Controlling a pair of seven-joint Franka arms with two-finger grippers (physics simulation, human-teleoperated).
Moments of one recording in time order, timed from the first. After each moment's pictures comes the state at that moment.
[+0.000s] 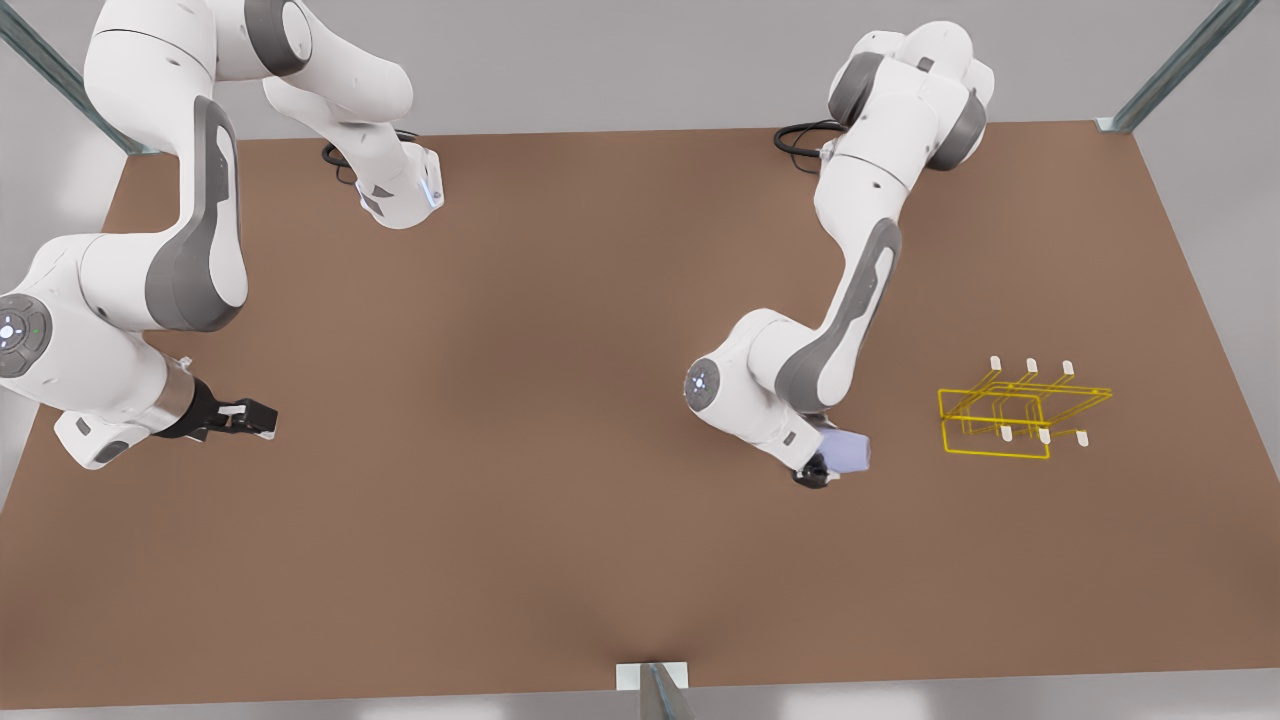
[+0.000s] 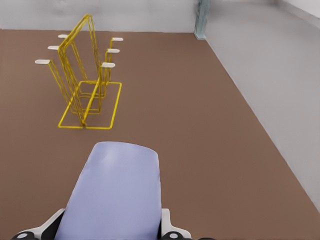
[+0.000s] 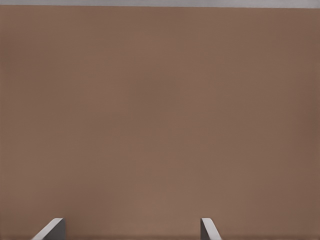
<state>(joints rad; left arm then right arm) -0.48 0.78 -0.09 -1.27 0.85 1.57 -2.27 -0.09 0.35 0.09 -1.33 -0.04 1.65 0.00</state>
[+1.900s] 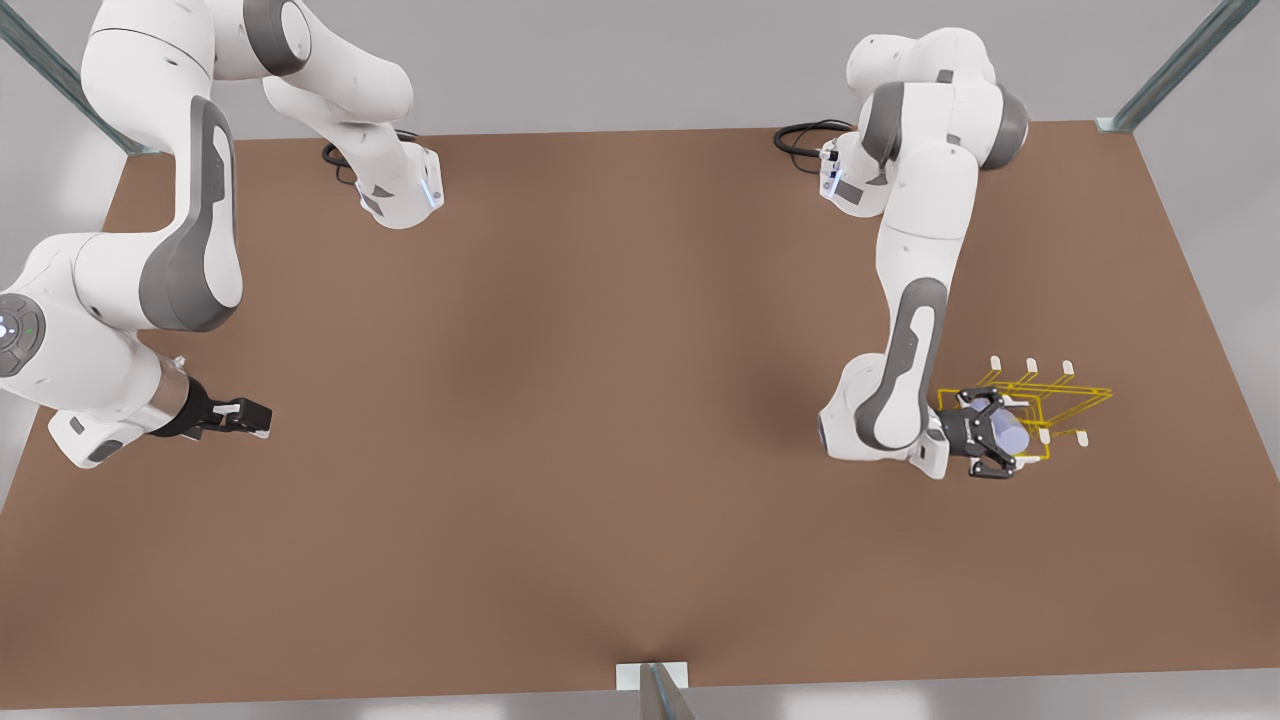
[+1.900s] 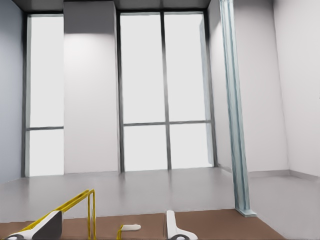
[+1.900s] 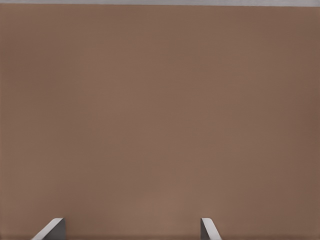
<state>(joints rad) -0.37 0.75 0.09 -1.66 1.37 1.42 -2.39 -0.09 0.34 0.09 -1.34 -0.04 1.65 -0.01</state>
